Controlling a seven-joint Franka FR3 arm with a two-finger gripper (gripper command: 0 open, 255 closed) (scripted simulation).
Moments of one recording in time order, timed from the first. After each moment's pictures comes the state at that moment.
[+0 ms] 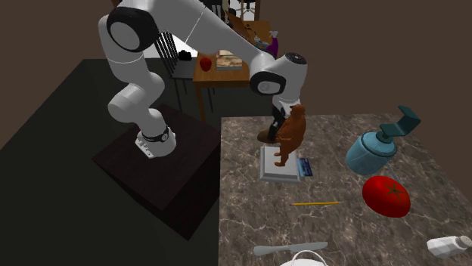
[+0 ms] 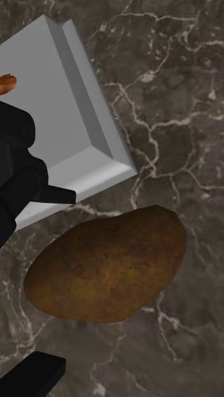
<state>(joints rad) 0.16 0.18 0.28 -2.06 -0.12 2.20 0.50</state>
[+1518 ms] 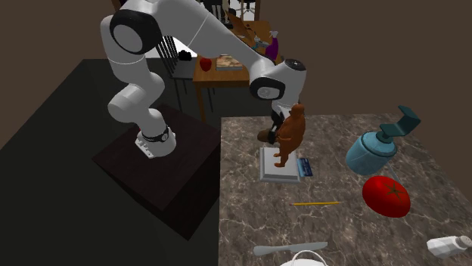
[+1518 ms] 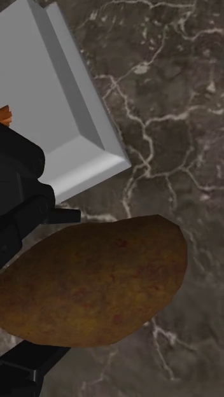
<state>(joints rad) 0.15 0.20 0.28 -2.07 -0.13 2.23 0.50</state>
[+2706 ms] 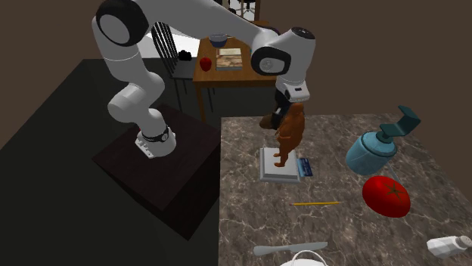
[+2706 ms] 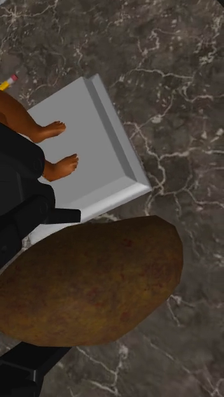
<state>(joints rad) 0.15 0.09 0.29 -1.96 -0.08 2.01 0.46</state>
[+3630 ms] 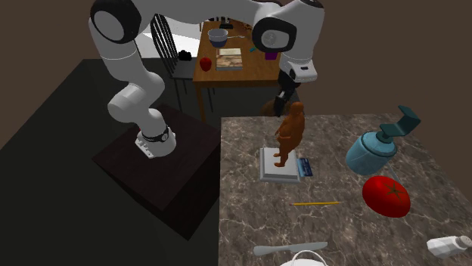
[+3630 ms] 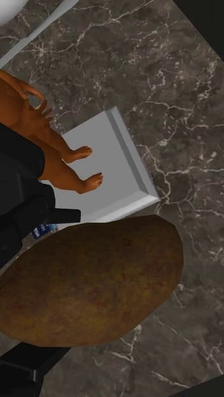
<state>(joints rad) 0.14 0.05 0.29 -1.82 -0.06 1.83 0.44</state>
